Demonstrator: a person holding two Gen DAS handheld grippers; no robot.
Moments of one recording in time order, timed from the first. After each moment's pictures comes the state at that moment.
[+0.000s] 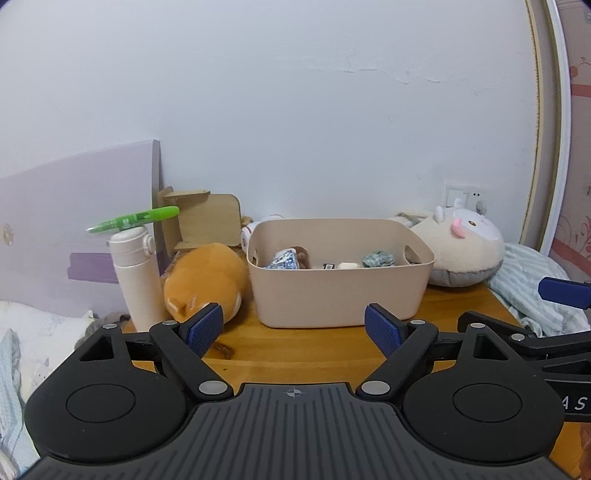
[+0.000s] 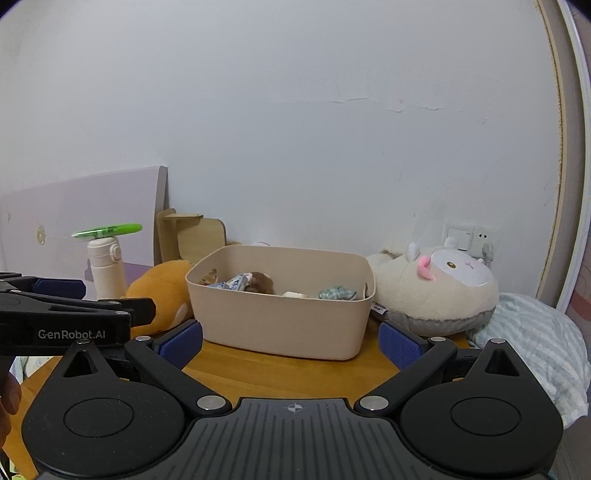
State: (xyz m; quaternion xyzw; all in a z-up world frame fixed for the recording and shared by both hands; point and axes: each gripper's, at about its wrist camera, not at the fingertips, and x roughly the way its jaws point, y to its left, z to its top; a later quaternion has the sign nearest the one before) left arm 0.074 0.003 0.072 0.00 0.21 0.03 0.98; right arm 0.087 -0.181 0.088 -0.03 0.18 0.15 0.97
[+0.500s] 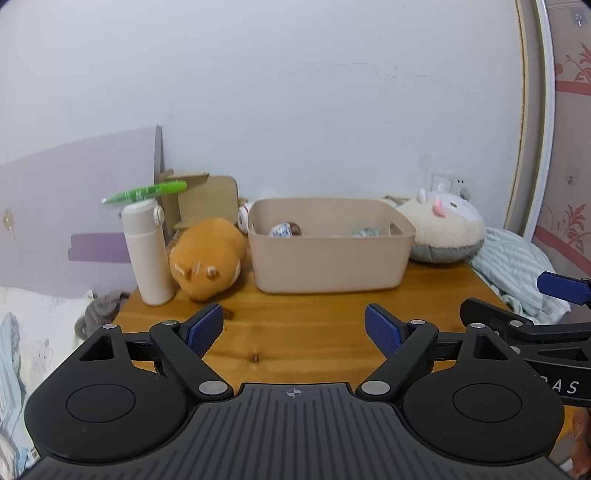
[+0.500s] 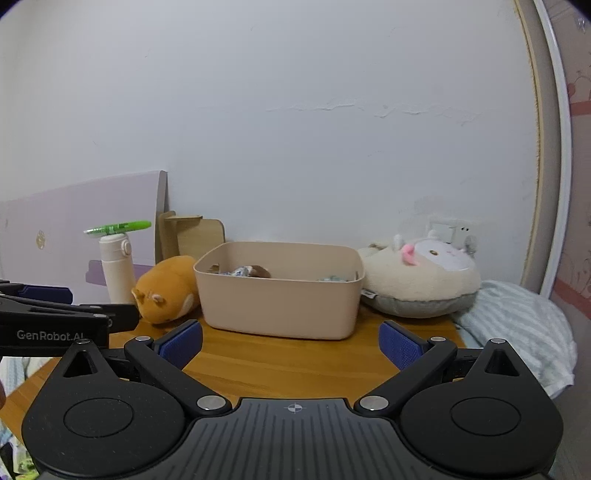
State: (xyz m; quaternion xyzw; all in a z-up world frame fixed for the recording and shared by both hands) left arm 0.018 0.006 0.060 -0.01 0.23 0.02 0.97; right arm 0.028 -0.188 0.079 -0.02 0.17 0.12 0.98
